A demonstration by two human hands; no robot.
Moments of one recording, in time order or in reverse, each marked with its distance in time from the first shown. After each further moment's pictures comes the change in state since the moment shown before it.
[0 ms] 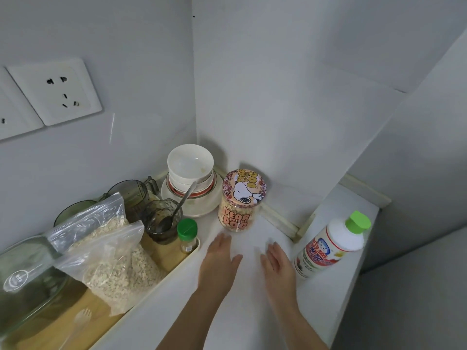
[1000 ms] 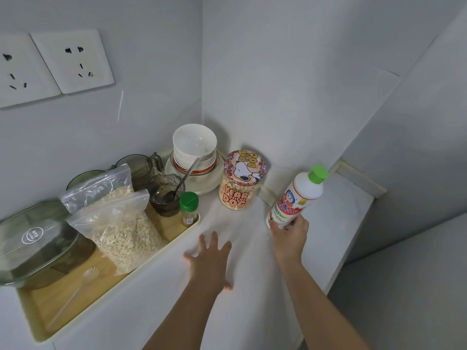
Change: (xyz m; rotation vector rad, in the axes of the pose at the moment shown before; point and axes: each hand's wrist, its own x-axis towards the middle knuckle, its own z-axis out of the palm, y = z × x) left_hand -0.056 0.003 -0.008 0.535 -0.401 -0.078; right_hand 0.026 -0.030 -0.023 -0.183 0.254 -0.235
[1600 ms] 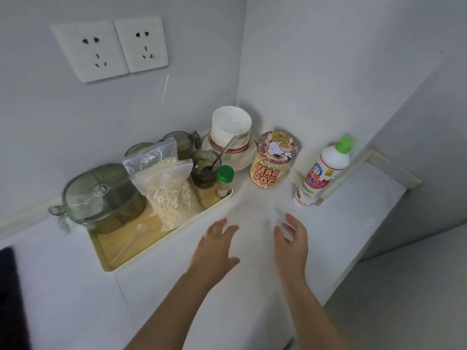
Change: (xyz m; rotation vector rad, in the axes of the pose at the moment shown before) left_hand -0.075 -0.043 0.021 -0.360 0.277 0.030; right_hand -0.116 -0.012 -0.004 0.160 -0.197 0.141
